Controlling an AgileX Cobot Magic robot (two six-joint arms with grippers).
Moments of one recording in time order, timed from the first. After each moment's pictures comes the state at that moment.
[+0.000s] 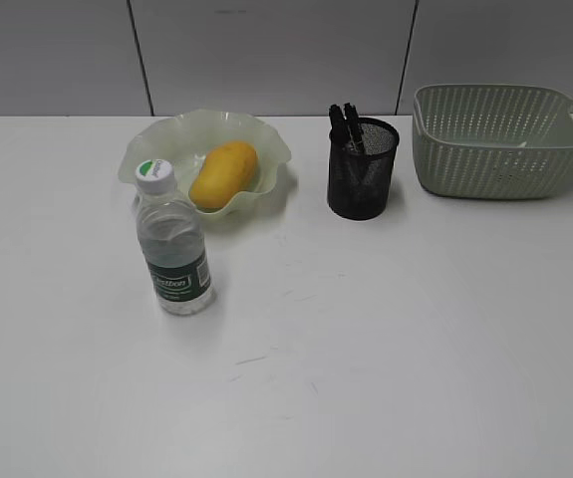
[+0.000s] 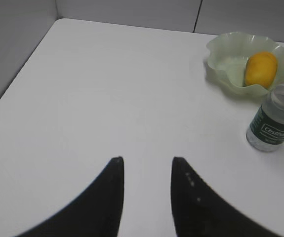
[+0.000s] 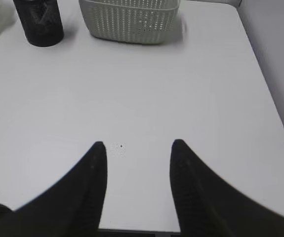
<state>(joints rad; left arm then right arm) -0.08 -0.01 -0.54 0.11 1.06 -0.23 0.06 -0.01 -0.51 -0.01 1.04 -0.05</state>
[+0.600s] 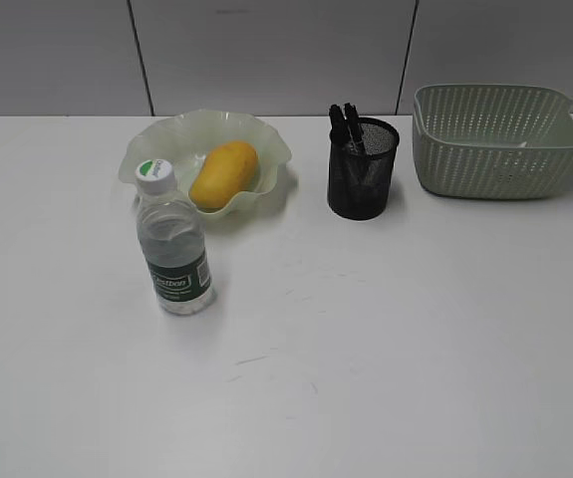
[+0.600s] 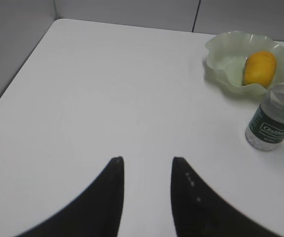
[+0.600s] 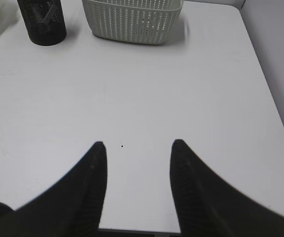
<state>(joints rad) -0.08 -0.01 -0.54 0.11 1.06 -0.23 0.06 -0.01 -0.51 0.00 1.04 -0.07</state>
